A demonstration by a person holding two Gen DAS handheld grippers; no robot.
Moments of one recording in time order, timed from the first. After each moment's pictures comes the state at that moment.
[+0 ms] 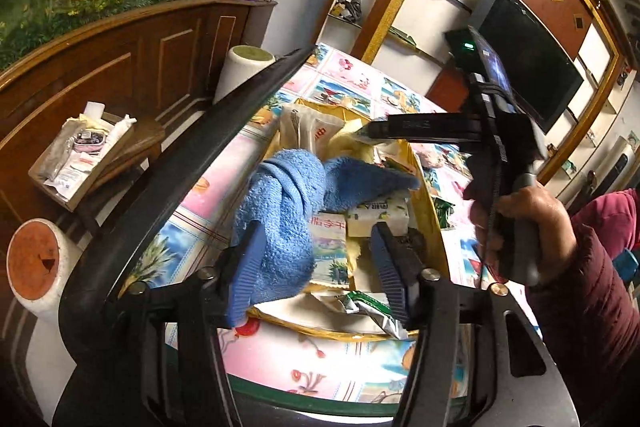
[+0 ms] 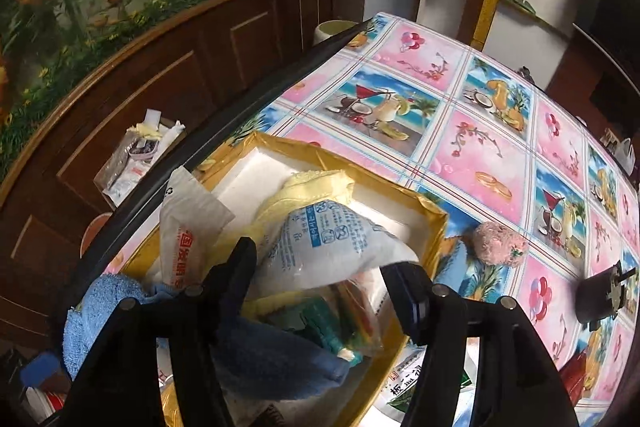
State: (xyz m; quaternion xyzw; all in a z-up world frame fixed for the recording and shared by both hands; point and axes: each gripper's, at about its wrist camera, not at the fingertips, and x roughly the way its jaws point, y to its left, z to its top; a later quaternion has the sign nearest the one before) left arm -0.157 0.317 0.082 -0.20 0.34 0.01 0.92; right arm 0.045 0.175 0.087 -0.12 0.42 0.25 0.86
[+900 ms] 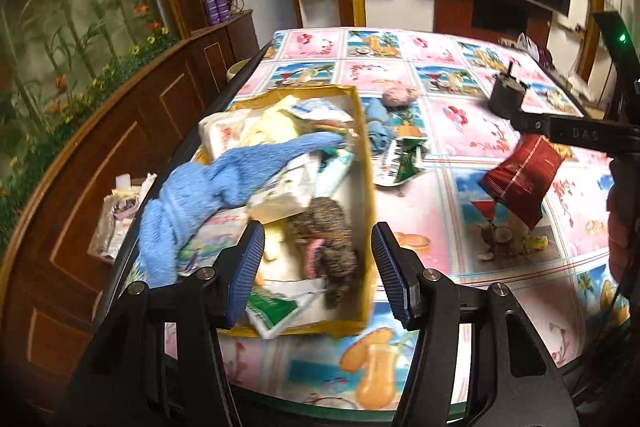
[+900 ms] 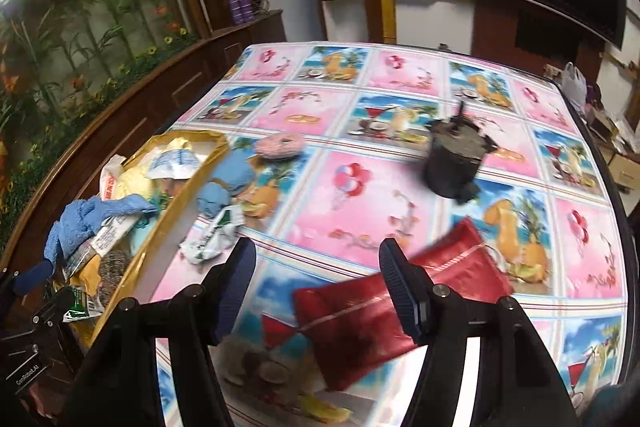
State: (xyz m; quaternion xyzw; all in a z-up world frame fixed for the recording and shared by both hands) left arm -0.127 0.157 0.087 0.04 0.39 0.07 0.92; right arm -0.019 -0.068 0.082 0.01 0.37 0.18 0.91
